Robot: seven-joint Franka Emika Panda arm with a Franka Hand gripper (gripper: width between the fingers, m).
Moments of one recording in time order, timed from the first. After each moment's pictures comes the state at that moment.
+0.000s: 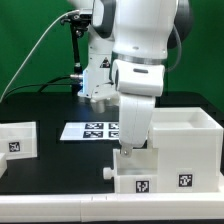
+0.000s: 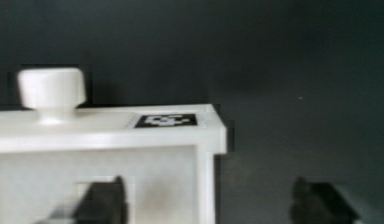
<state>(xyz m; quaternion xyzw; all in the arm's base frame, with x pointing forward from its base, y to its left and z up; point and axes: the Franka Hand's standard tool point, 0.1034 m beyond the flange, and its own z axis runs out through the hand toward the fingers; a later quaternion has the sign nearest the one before) 0.545 0.006 0.056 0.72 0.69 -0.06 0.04</state>
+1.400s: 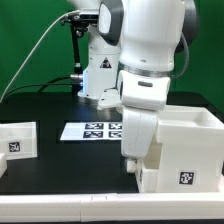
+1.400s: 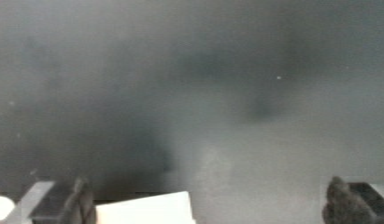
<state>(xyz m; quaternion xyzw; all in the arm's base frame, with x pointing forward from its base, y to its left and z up) 0.535 0.020 0.030 0.74 0.66 -0.08 0.02</state>
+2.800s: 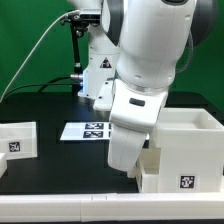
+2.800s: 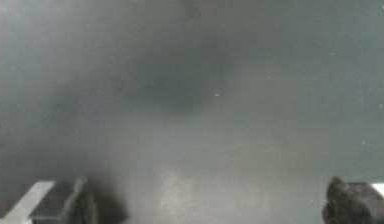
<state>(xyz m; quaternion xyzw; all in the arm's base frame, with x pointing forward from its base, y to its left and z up) 0.531 0.013 0.037 0.77 0.61 -0.19 -0.07</state>
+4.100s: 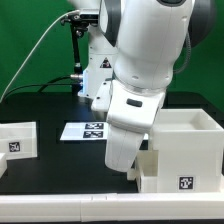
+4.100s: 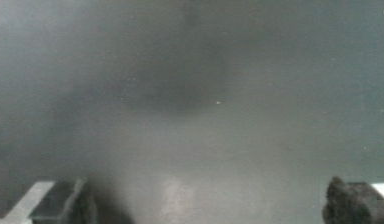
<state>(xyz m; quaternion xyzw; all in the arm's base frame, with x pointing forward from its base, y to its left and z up) 0.529 0.010 0.036 0.77 0.60 -0.20 -0.07</state>
